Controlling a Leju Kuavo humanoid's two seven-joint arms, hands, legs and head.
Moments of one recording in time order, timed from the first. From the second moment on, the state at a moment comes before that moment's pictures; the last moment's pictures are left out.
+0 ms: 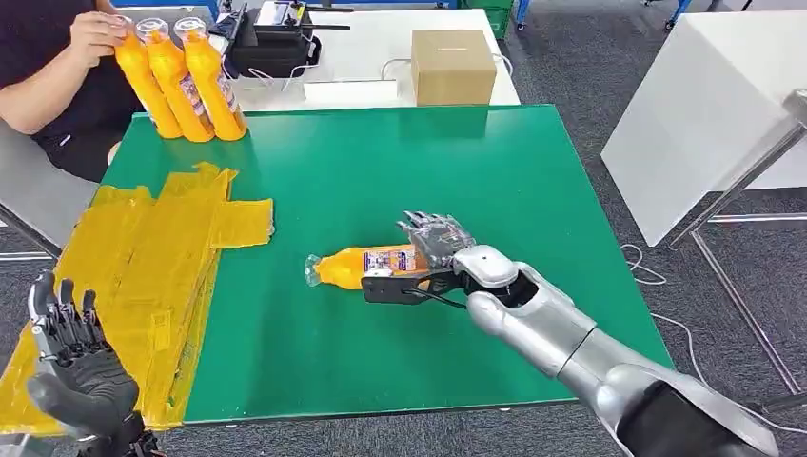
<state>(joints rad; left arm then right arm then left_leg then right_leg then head) 0.28 -0.13 -0.03 -1.93 -0.02 0.36 -0.59 -0.74 -0.16 0.97 -1.12 0.64 0.25 0.28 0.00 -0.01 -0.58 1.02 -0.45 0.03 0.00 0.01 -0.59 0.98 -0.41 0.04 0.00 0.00</state>
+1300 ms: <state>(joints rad) 0.24 -0.13 -0.06 -1.91 0.02 0.35 -0.57 -0.76 -0.05 0.96 -0.73 0.71 0.27 0.24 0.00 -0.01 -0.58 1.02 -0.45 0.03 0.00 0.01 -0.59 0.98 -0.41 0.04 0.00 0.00</state>
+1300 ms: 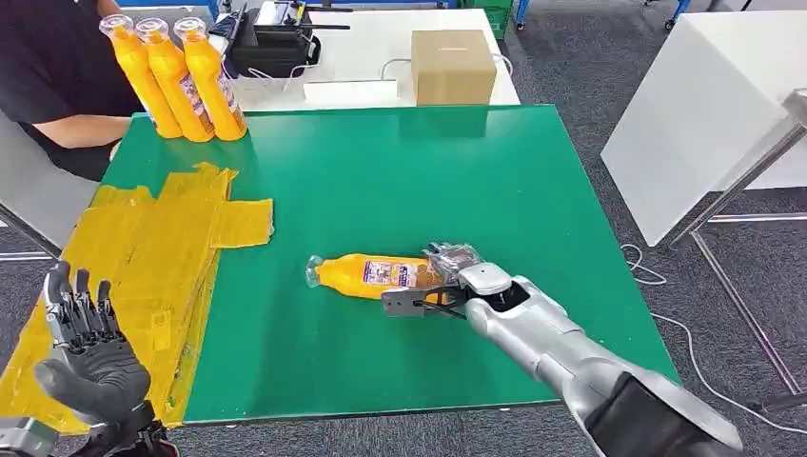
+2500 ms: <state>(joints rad) 0.17 -0.12 -0.12 -1.84 0.07 0.34 -0.56 -0.76 0.05 0.85 -0.49 0.76 0.17 0.17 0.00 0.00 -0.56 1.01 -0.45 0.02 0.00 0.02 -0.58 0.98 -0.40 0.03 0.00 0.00</state>
